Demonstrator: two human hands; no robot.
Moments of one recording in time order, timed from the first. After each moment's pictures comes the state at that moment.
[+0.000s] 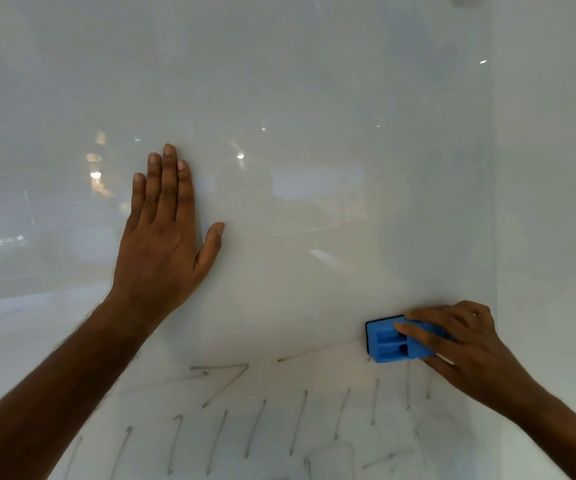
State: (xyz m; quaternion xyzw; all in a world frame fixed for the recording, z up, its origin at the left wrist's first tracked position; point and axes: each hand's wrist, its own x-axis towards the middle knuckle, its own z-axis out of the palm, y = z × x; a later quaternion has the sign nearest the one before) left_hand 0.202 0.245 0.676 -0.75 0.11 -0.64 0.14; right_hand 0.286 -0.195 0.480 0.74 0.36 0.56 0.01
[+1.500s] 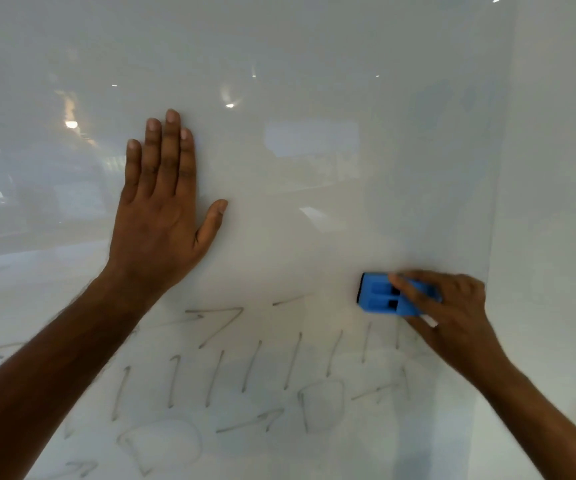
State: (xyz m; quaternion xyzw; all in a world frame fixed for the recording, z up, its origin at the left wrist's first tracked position) left_hand 0.198 0.243 0.636 -0.76 0.13 -0.61 0.16; right_hand 0.265 -0.169 0.445 0.78 0.27 0.57 -0.08
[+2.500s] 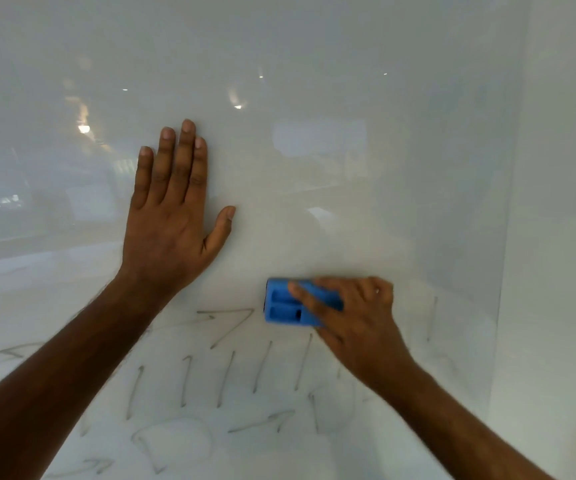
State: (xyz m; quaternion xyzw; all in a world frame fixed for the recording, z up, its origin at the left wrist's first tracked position) left_hand 0.199 0.248 0.631 -0.76 0.13 -0.62 0.16; right_hand 0.231 -0.025 0.467 0.74 0.29 0.59 -0.09
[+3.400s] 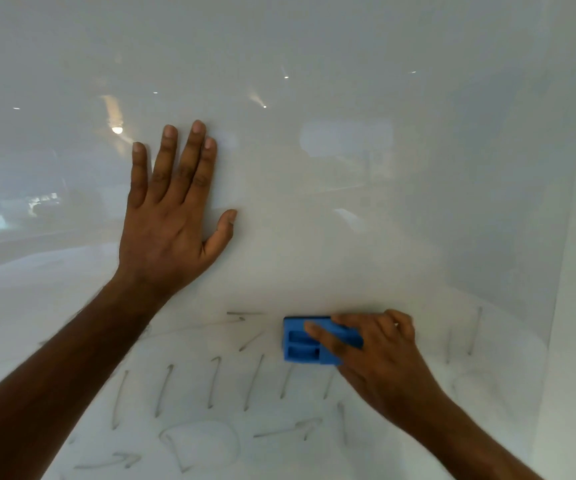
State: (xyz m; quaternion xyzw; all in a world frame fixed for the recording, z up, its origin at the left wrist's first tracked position) left_hand 0.186 0.289 0.637 -0.76 0.11 -0.61 0.20; right_hand 0.228 -0.013 0.438 0.75 0.34 0.56 -0.05
